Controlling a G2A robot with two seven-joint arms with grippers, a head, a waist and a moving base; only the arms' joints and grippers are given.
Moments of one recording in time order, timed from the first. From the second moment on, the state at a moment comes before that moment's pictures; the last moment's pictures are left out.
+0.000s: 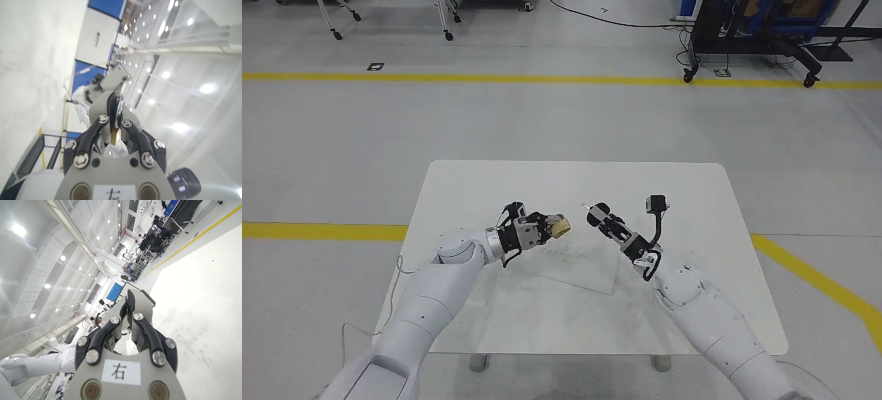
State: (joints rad) left arm 0.91 -1.33 -1.00 -0.82 -0.74 0.03 -0.94; right arm -1.20 -1.21 0.98 -1.20 0.08 -0.64 0.17
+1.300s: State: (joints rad) left arm 1.08 -1.29 -1.08 -1.13 -0.60 0.14 -0.61; right arm -1.37 -1.26 0.91 -1.56 -0.13 -0.05 0.01
